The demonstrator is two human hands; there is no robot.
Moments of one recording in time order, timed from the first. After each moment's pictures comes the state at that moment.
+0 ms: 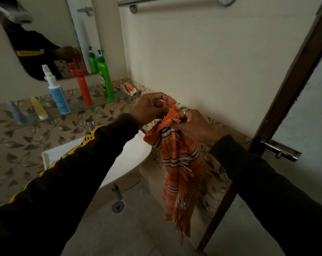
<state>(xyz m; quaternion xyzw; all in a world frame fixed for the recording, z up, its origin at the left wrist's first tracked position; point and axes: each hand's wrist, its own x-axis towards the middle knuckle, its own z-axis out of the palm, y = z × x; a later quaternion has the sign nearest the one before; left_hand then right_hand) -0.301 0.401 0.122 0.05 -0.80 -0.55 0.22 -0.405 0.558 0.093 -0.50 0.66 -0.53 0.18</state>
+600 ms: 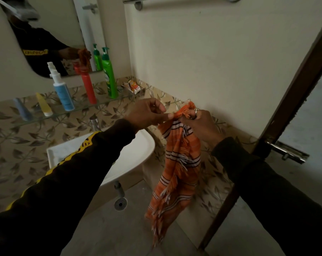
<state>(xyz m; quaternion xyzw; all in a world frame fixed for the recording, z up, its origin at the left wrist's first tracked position) -0.289 0.388 0.101 0.14 -0.78 -0.56 0.24 -0.419 0.550 0.074 -0.41 0.68 -0.59 0.13</state>
